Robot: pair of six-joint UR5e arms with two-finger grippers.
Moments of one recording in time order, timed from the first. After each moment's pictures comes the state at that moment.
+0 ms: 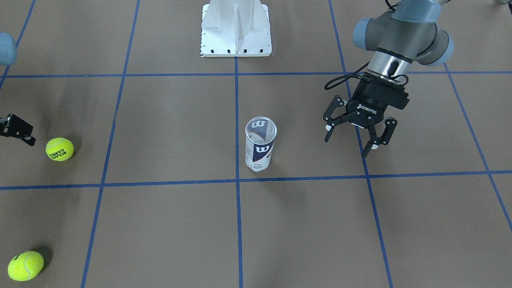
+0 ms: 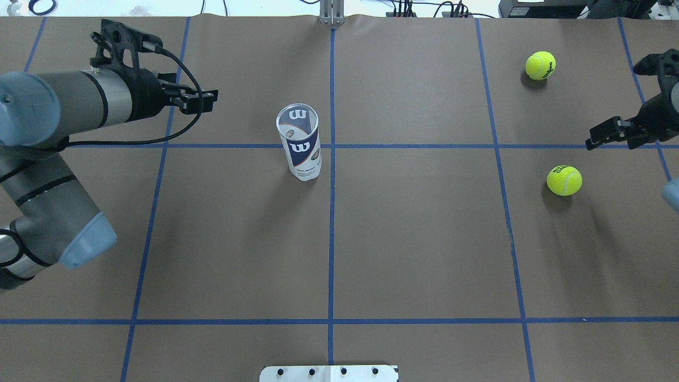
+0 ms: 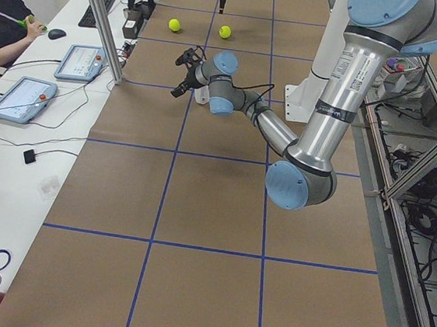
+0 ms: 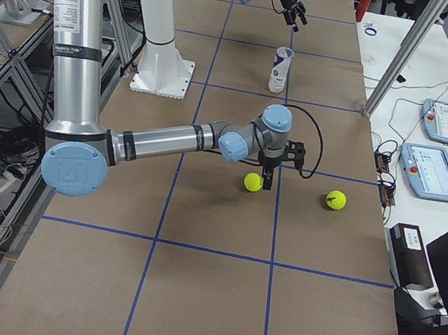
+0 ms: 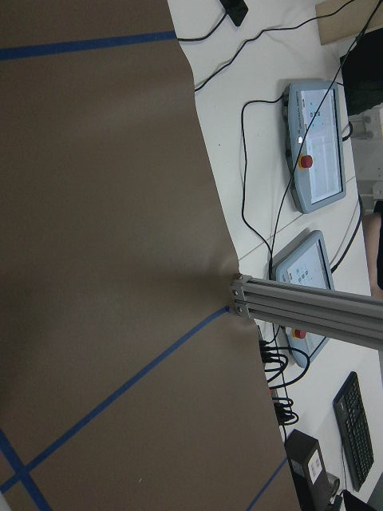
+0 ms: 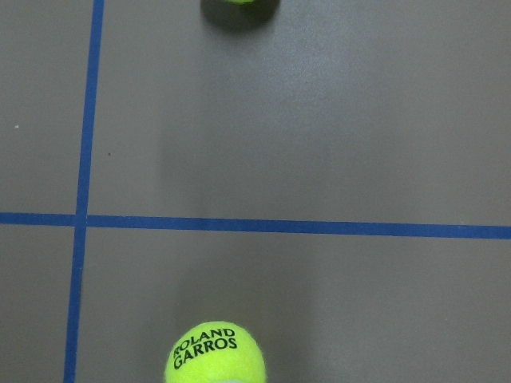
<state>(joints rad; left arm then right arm) -0.76 -1.91 -1.79 -2.34 -1.60 -0.74 1.12 -1.51 1.73 -1.25 2.24 0.62</state>
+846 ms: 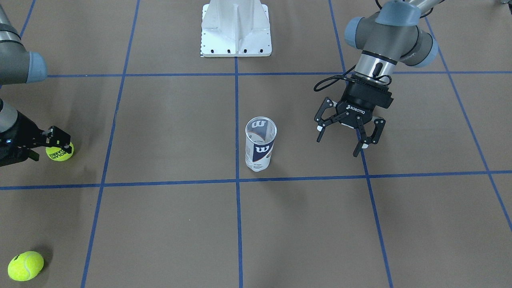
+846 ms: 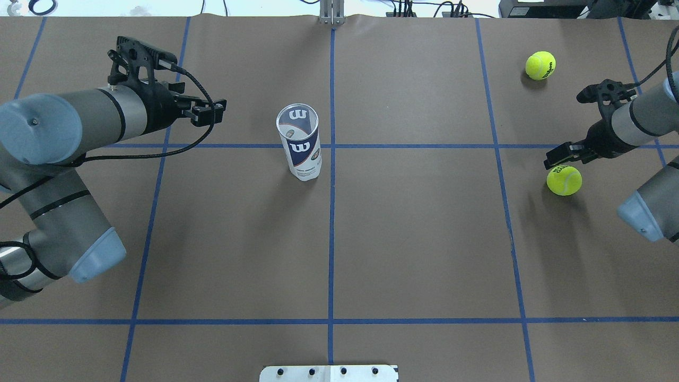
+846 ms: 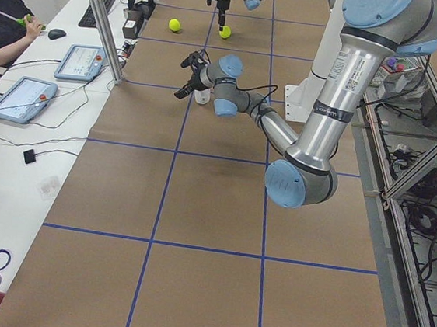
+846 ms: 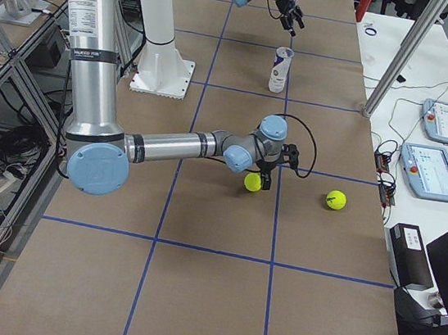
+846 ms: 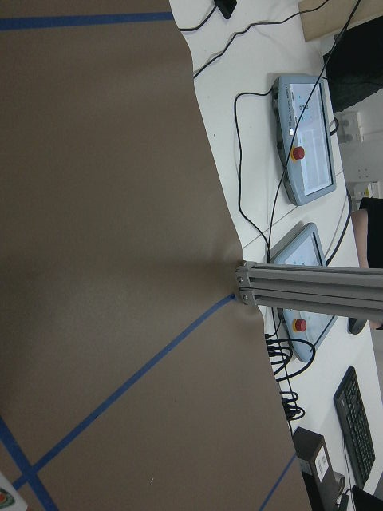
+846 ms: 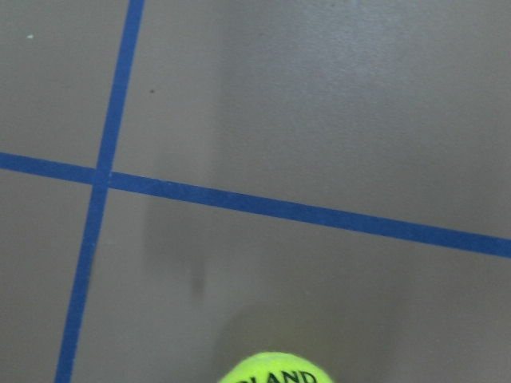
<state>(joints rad) -0.73 -1.91 -1.78 -2.34 -1.55 -0.74 1.00 -1.45 1.58 -1.08 2.22 0.63</state>
